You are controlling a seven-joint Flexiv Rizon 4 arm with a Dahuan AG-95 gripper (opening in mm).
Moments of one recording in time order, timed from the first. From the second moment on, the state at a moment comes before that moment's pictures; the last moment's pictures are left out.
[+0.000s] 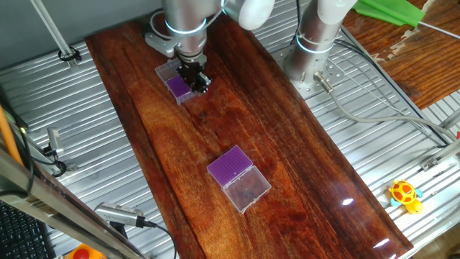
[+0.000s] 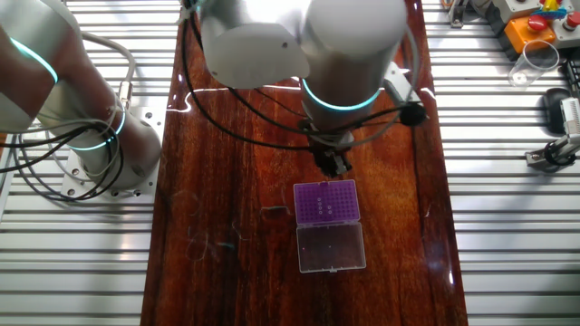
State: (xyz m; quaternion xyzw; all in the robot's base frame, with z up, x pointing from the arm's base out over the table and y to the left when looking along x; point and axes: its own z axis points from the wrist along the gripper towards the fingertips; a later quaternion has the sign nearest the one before) arm 0.422 -0.049 0.069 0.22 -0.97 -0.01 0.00
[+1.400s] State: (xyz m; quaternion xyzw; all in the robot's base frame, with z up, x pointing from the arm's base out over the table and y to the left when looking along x) arm 0.447 0.037 0.068 0.32 -0.95 -0.07 0.02
